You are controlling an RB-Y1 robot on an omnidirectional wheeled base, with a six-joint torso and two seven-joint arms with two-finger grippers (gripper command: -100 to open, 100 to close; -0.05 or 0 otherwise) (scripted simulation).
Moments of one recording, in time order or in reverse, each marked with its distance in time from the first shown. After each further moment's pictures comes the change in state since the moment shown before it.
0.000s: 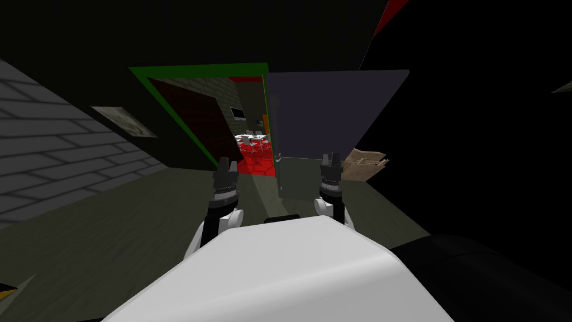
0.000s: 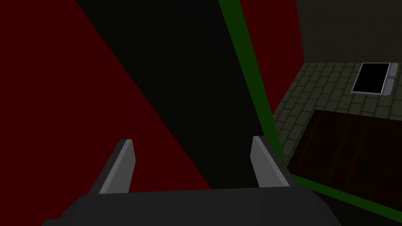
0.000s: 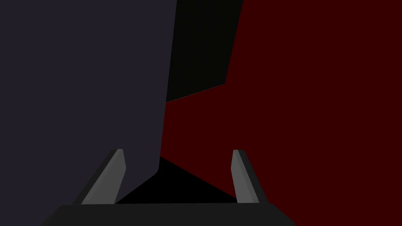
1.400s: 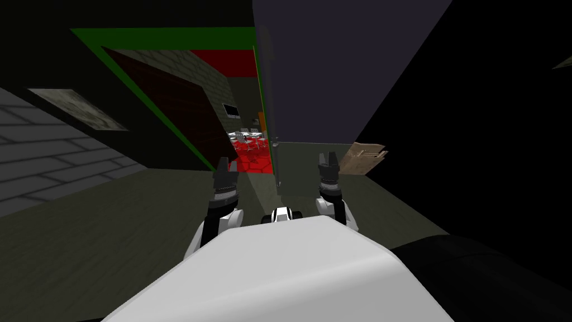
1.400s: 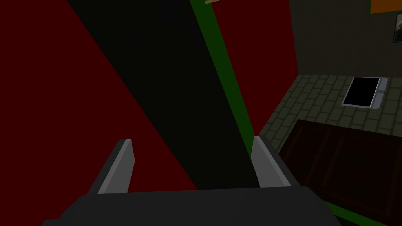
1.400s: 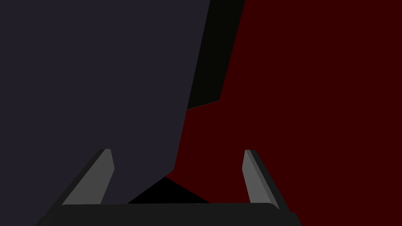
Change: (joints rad) left arm 0.000 0.000 0.000 0.000 0.000 0.000 0.000; right arm -0.028 -0.104 0.007 0.004 0.018 0.004 0.003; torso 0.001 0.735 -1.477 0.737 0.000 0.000
